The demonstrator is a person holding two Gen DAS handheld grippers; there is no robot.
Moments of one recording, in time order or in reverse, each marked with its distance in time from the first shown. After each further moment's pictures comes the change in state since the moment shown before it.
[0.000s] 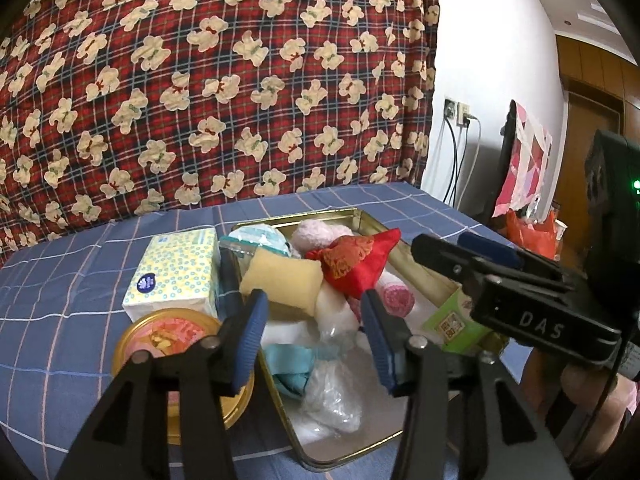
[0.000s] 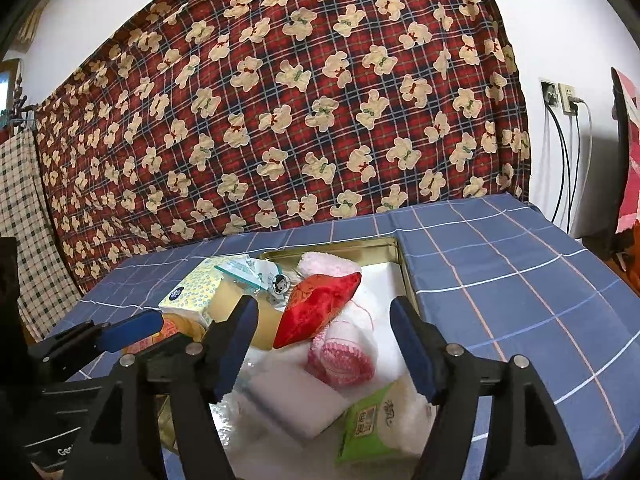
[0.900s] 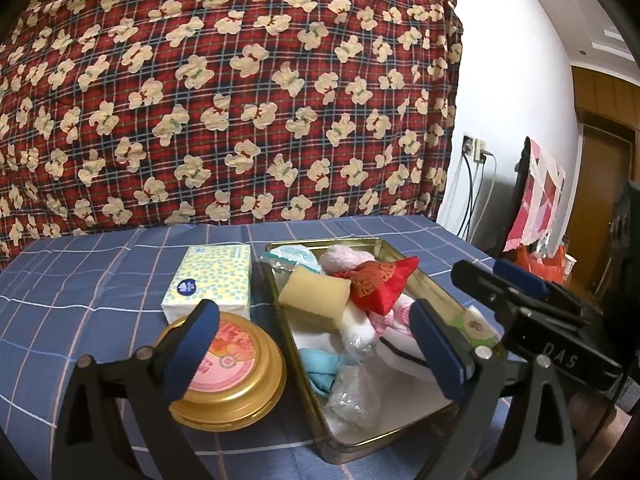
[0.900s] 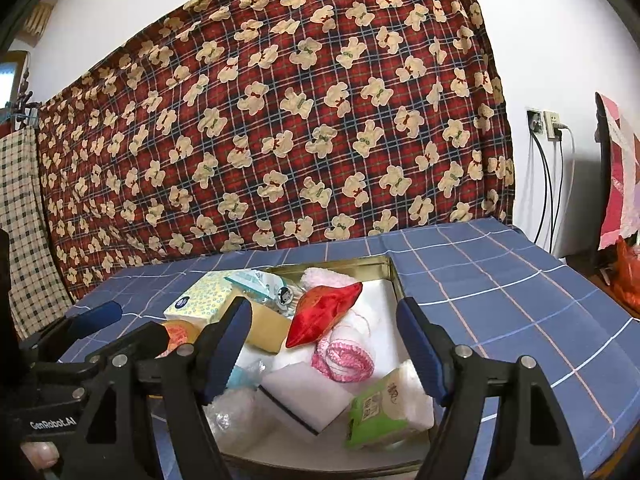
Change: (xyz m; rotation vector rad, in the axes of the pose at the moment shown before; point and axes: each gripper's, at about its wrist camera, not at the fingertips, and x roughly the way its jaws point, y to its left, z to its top) left arm -0.032 0.020 -0.007 -0.075 -0.111 0.053; right arm -0.030 0.018 -0.008 -0.034 -0.093 -0.053
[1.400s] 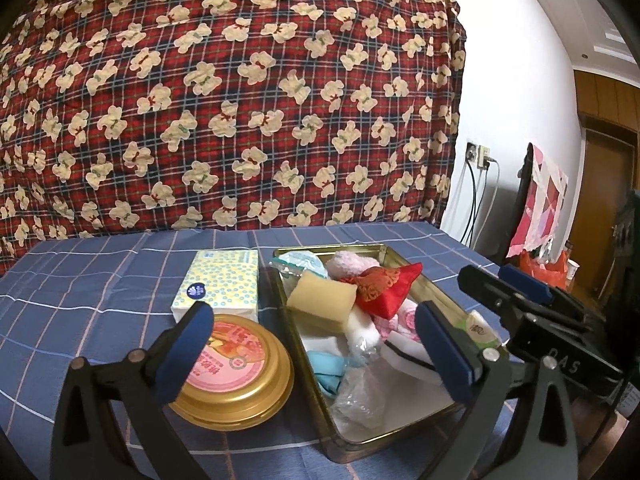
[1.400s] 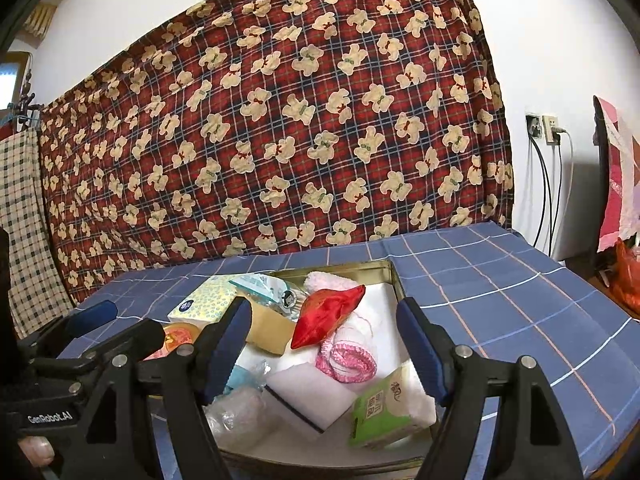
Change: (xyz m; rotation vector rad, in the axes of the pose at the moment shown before) left arm -0.008 0.005 0.001 -0.004 -0.022 0.016; right arm -0.006 0.004 -0.001 0.002 -0.020 -0.001
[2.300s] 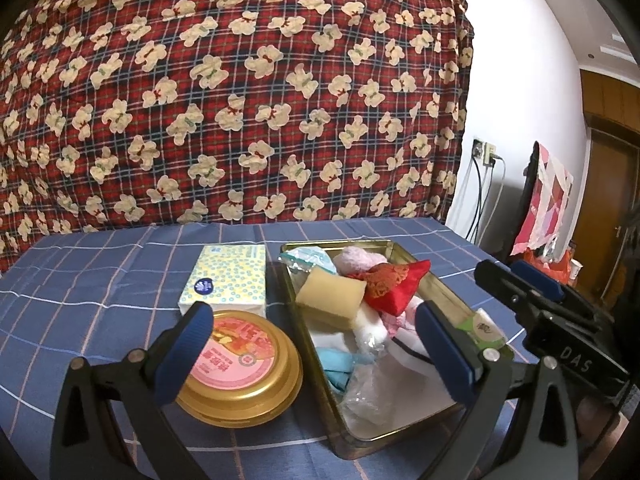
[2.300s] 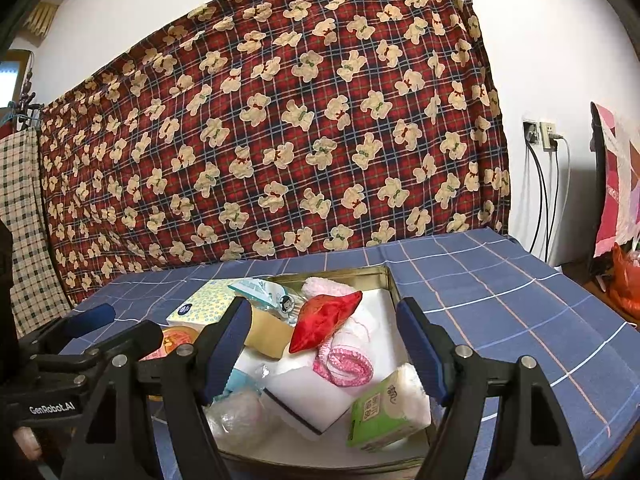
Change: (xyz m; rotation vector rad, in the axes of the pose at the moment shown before) left arm 0.001 0.005 0.000 -0.009 0.018 0.015; right arm -0.001 -0.001 0.000 -0.003 -0.003 -0.001
